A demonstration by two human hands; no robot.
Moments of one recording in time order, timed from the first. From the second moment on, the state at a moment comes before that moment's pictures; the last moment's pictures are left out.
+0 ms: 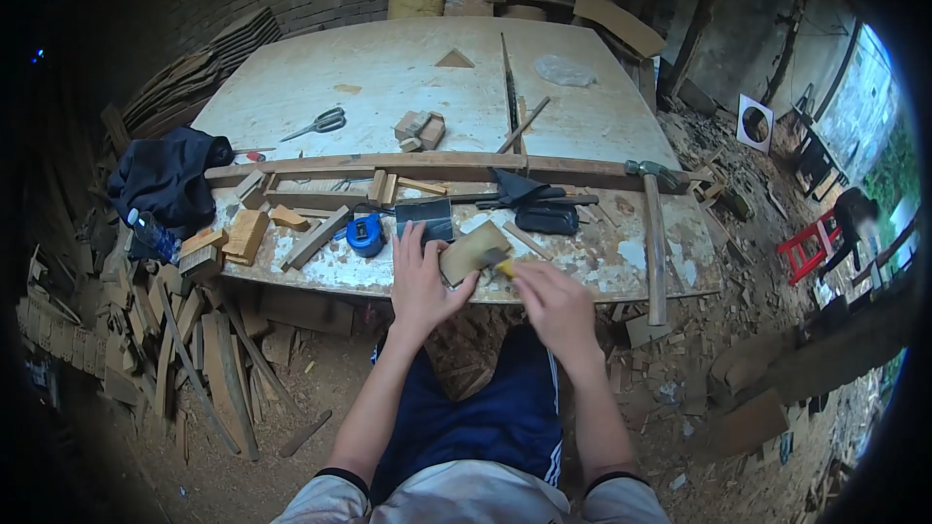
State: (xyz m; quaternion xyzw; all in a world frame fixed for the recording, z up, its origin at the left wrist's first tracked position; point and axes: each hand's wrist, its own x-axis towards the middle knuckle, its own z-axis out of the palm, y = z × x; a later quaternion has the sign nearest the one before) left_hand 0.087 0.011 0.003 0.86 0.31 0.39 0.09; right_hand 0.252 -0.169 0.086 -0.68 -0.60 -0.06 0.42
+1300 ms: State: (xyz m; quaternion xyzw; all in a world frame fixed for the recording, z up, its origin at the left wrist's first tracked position) left_hand 0.083 0.014 0.003 0.86 0.32 0.37 0.12; right_hand 0.240 -0.119 0.136 -0.63 -0.78 -0.06 0.03
